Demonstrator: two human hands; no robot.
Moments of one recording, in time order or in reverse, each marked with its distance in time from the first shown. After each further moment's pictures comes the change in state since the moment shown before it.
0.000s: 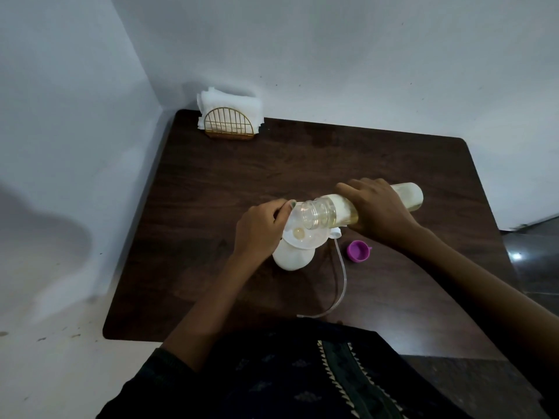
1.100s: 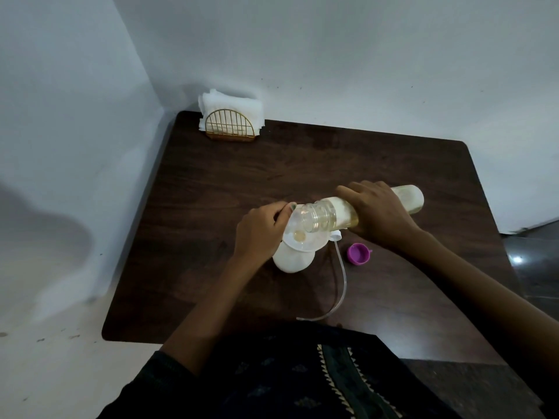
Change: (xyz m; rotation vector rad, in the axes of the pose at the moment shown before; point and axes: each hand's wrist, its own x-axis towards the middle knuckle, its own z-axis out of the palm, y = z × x) left_hand -0.001 0.003 0.000 -0.002 0.001 -0.011; right_hand -0.001 0.000 -0.002 0.007 -0.031 0.015
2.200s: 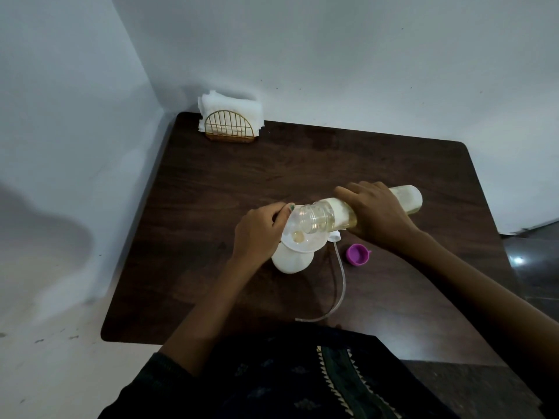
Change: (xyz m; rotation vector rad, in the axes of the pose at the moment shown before) left_hand 0.001 -0.001 -0.001 -0.003 0.011 -0.008; right_hand 0.002 -0.001 -0.001 -0.005 0.022 -0.020
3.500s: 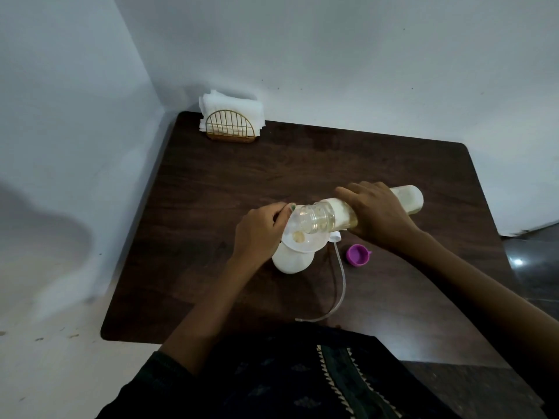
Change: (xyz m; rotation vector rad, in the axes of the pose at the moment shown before) left_hand 0.001 0.004 -0.003 -0.003 -0.012 -0.011; right_hand 0.002 0.002 0.000 -0.008 -0.020 0.001
